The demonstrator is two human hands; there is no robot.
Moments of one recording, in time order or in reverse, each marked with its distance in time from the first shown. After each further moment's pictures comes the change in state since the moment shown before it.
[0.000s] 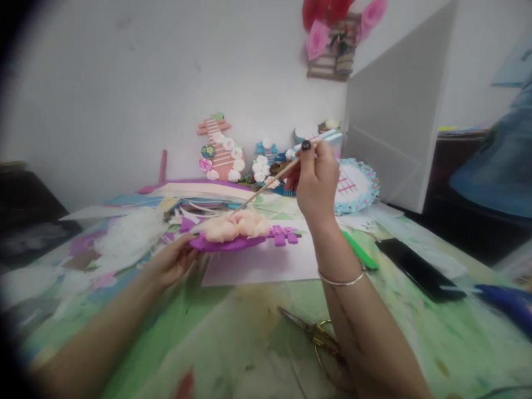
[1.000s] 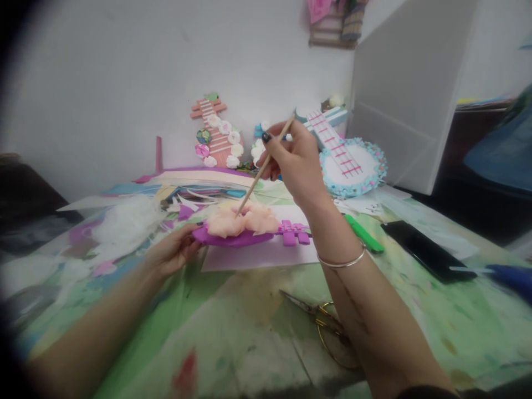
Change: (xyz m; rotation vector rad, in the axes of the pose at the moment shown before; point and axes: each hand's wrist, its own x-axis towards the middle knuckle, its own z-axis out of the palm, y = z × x) left_hand -0.007 -0.007 0.004 0.097 -0.108 -0.047; right_hand -0.005 0.014 0.011 0.224 -0.368 0.122
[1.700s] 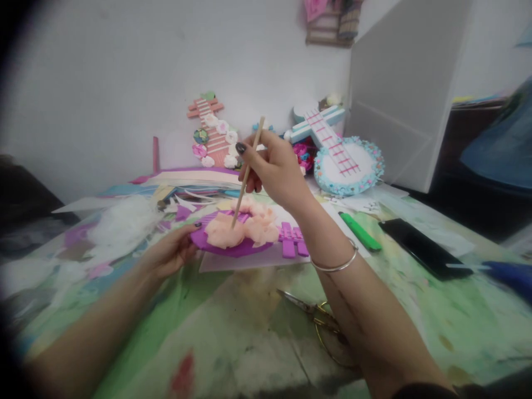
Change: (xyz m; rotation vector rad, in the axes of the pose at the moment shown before) left_hand -0.001 -0.003 -0.002 0.080 -0.016 0.051; right_hand -0.011 -0.008 0.016 -0.060 -0.196 0.036
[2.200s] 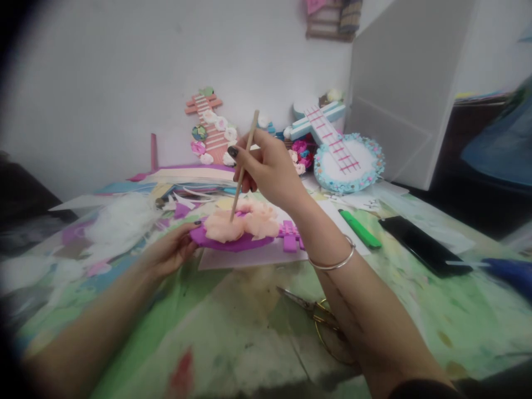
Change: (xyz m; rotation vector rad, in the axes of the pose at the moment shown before) left_hand -0.001 -0.001 0.002 -0.070 0.015 -0.032; right_hand 0.000 0.004 0.004 0.012 -0.025 0.003
